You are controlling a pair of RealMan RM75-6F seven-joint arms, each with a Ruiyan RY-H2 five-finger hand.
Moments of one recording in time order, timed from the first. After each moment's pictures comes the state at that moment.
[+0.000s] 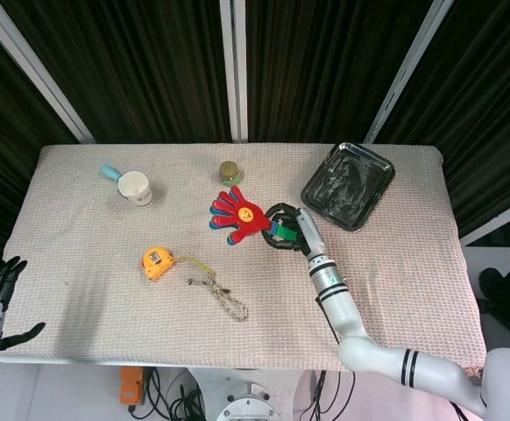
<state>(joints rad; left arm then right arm) -0.02 -1.09 0.00 -1.56 1.60 1.59 -0.11 0.67 -1.74 0.56 -1.60 -0.88 0.90 0.28</state>
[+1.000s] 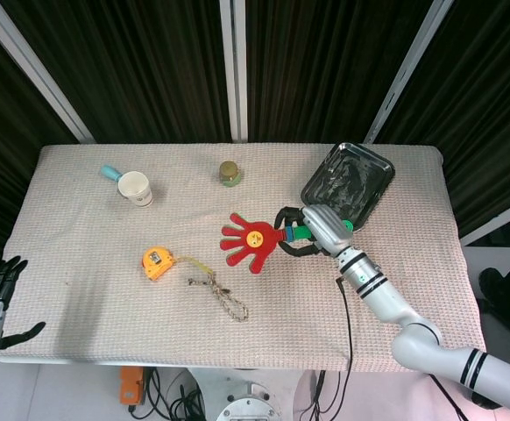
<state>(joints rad) -0.03 -1.09 0.00 -1.56 1.59 1.58 -0.10 0.54 -1.47 0.64 -1.66 -1.36 0.59 0.05</state>
